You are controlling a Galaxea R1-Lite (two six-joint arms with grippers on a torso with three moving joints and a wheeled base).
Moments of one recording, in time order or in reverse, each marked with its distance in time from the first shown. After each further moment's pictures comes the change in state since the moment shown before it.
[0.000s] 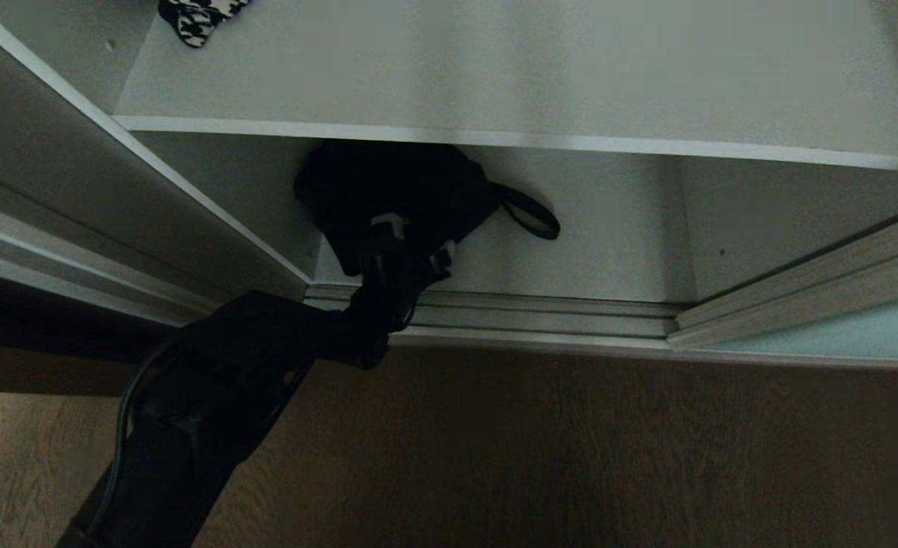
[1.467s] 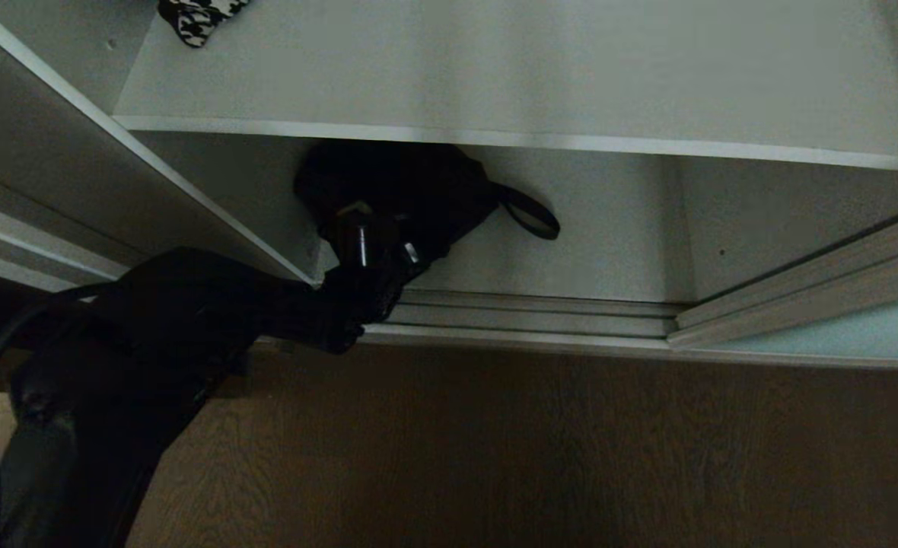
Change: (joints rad) left arm 0.003 -0.242 0.252 0.195 0.140 -0.197; right arm 0.000 0.000 0.000 0.000 0.000 0.001
